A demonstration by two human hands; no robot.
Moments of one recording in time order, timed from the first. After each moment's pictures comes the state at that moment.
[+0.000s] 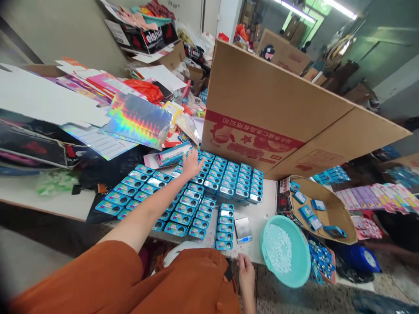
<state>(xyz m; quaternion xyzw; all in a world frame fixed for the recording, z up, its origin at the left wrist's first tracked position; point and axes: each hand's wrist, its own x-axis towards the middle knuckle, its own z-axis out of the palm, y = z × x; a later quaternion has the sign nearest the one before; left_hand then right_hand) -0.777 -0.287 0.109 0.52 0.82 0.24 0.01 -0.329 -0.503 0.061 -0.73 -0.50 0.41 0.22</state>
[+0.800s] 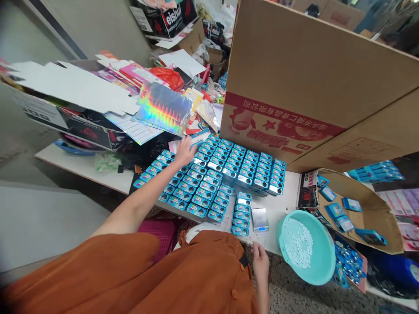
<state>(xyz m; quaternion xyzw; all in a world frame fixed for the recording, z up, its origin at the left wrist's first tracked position) -0.862 -0.373 0.130 0.49 0.83 0.26 0.04 -0.322 -0.507 0.060 -0.71 -0.50 0.45 0.20</state>
